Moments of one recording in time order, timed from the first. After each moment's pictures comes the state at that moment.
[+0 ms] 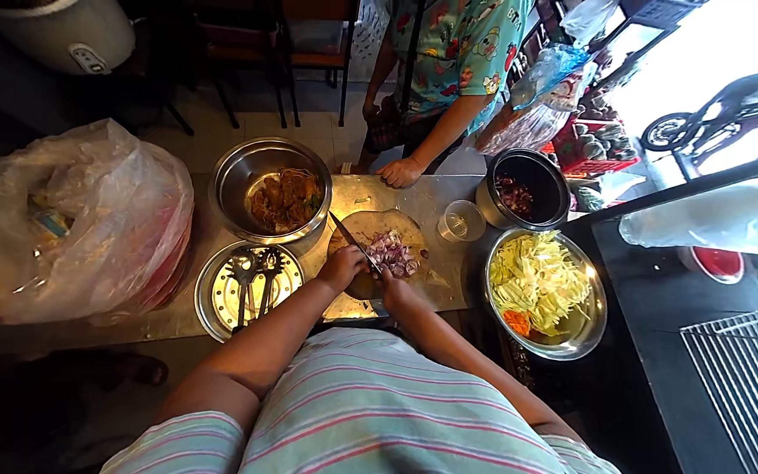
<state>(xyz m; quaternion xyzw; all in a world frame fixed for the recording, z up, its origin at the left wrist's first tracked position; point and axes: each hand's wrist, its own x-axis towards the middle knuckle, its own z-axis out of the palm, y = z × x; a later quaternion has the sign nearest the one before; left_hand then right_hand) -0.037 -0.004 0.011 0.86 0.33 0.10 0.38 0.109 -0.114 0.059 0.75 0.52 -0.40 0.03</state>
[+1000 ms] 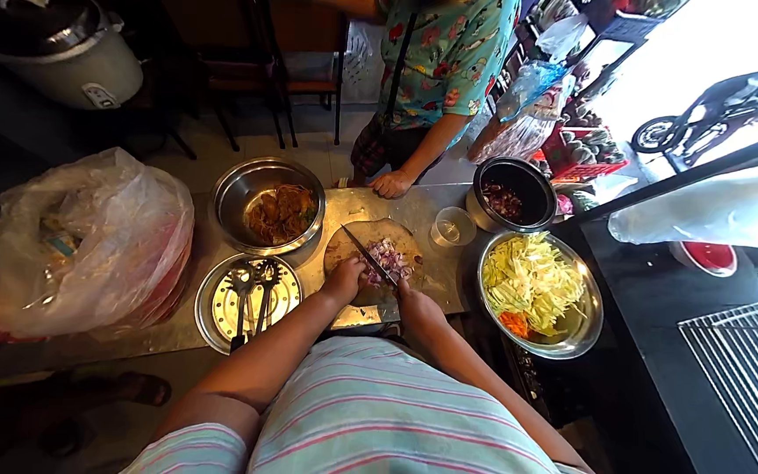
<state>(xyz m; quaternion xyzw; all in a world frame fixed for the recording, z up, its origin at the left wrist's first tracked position) -0.021 -0.025 0.047 0.84 0.39 -0.04 0.37 0.123 -0.148 0.108 0.79 0.50 -0.34 0.09</state>
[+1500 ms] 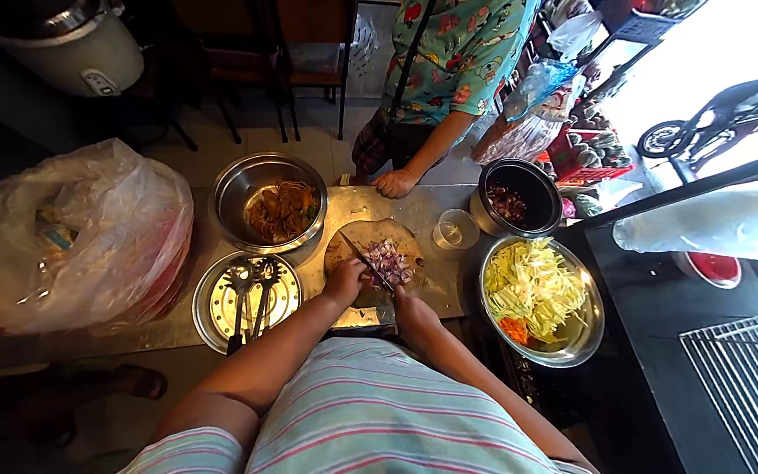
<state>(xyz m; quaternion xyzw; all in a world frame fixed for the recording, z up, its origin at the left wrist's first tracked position) -0.018 -0.025 0.032 0.83 0.41 0.01 0.39 0.124 -0.141 0.093 0.77 0.51 -0.37 0.11</state>
